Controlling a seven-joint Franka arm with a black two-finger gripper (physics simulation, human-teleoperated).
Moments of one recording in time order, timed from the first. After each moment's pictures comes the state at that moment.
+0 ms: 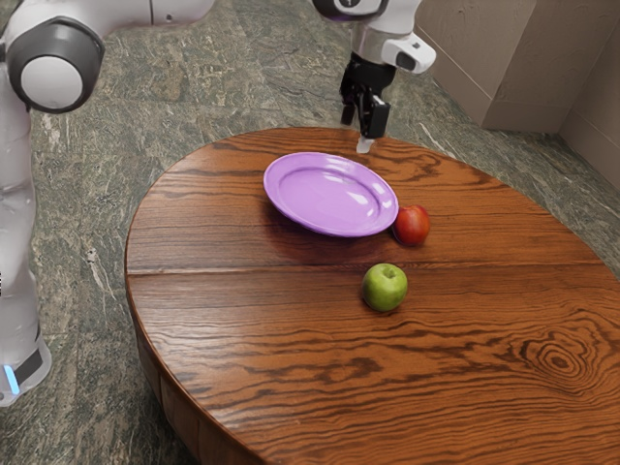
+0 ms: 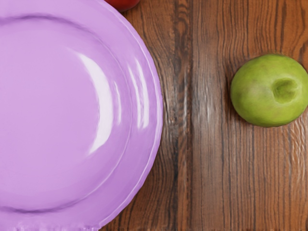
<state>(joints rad) -0.06 0.05 0.07 -1.40 0.01 1.50 0.01</state>
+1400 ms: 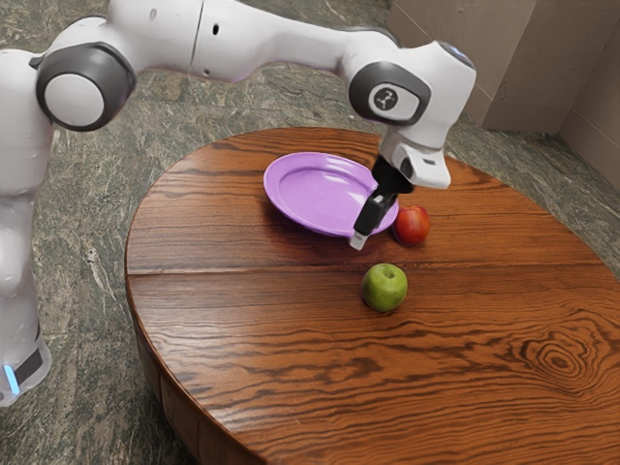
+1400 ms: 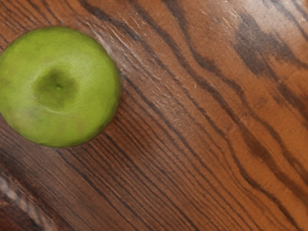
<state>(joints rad) 0.03 0.21 -0.21 -1.44 0.00 1.51 0.53</state>
